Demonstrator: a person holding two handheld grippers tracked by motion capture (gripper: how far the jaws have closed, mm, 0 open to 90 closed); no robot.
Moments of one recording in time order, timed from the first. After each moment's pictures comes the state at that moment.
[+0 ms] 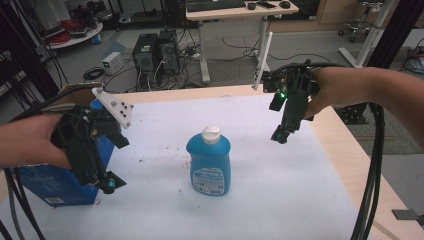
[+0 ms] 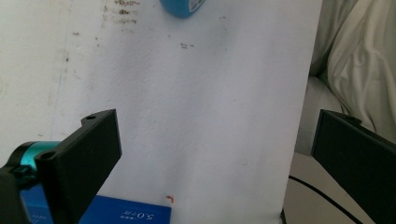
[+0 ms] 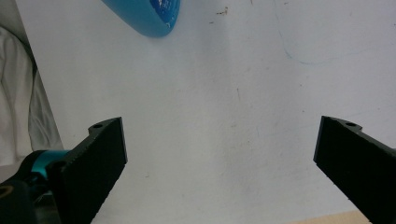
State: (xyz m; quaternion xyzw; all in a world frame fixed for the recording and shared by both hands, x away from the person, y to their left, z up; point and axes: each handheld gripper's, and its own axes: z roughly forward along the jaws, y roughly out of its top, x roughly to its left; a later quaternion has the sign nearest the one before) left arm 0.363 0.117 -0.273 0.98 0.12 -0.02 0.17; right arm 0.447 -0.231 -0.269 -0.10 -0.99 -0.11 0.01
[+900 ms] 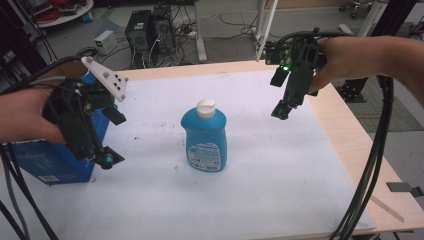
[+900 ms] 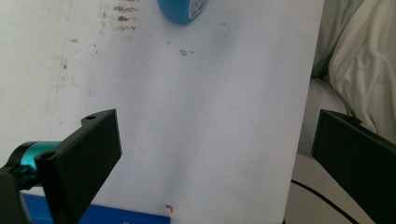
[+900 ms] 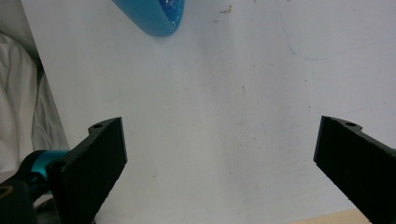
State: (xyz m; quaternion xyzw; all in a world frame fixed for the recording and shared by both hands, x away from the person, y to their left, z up) left arm 0.366 0.111 -0.277 0.98 0.12 -0.02 0.17; right arm 0.437 -0.239 -0.268 -0.11 -0.99 -0.12 0.01
